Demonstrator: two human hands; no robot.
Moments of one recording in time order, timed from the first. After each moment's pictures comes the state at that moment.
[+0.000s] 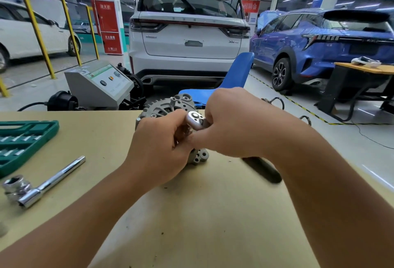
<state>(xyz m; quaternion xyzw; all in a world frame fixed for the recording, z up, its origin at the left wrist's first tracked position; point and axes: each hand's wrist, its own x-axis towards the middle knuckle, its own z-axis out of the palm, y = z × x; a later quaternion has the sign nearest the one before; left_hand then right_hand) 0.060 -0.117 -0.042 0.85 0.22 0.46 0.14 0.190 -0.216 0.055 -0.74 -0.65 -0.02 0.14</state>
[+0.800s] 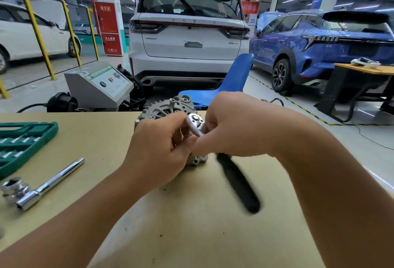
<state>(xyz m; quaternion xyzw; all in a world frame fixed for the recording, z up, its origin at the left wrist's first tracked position) 0.060 -0.116 -0.043 0.85 0.22 0.46 0.14 0.197 -0.217 0.059 -0.74 -0.66 0.05 0.12</state>
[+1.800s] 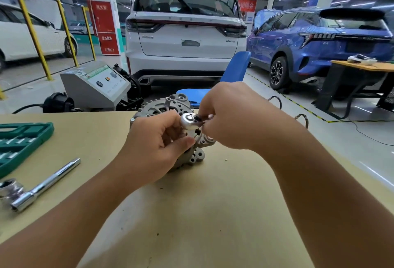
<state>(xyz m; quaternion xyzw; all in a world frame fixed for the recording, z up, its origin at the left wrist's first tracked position) 0.055 -0.111 -0.045 0.84 0.19 0.45 0.23 0.197 -0.214 0.055 -0.75 -0.64 -0.06 0.16</state>
